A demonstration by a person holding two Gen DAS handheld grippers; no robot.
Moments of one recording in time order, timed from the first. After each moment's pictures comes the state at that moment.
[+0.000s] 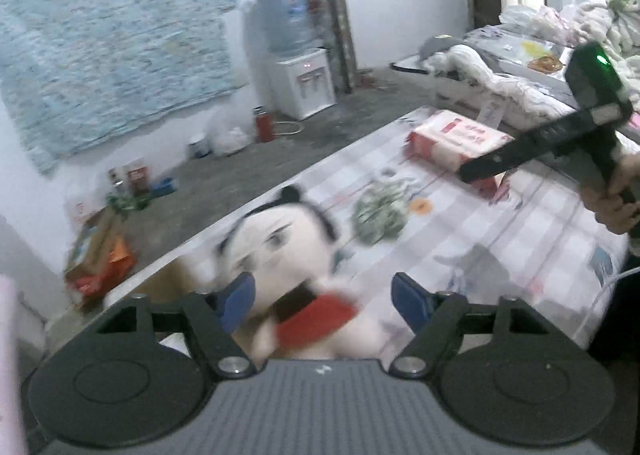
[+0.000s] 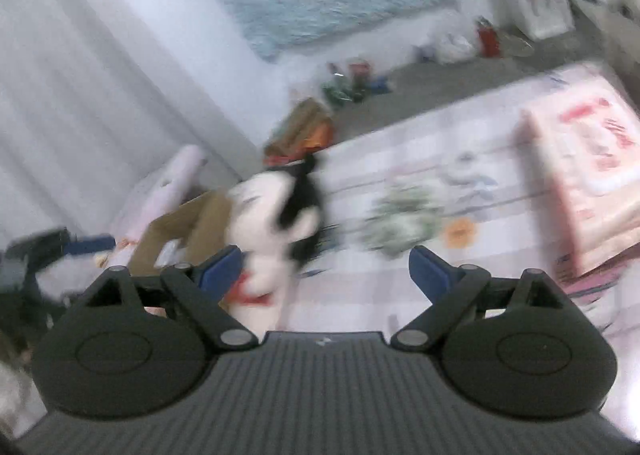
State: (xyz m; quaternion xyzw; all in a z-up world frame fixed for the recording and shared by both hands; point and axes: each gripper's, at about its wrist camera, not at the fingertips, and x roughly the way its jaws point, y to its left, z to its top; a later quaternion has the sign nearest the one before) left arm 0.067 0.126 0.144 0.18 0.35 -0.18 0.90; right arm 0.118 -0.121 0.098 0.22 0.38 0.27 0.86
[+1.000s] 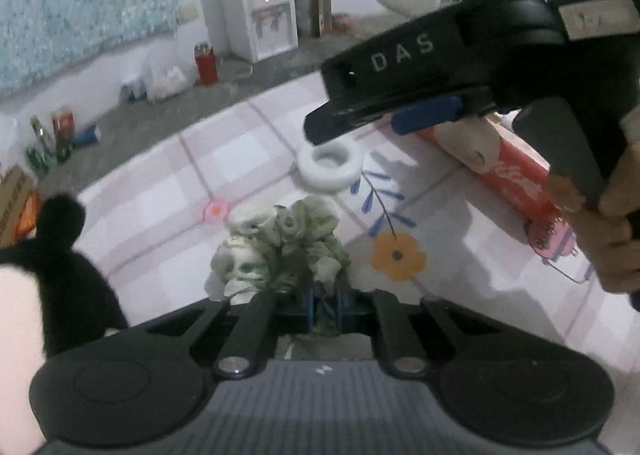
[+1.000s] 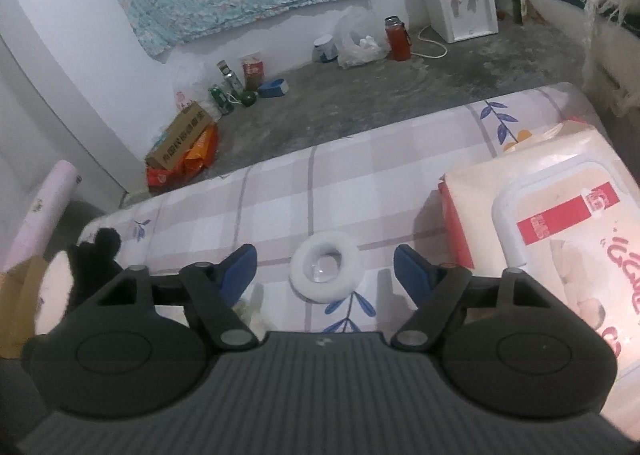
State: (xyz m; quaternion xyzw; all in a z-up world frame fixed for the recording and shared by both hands) left arm 0.230 0.010 -0.017 0.13 0.45 -0.20 0.86; right arm 0.285 -0.122 0.009 0.16 0.41 0.12 0.89
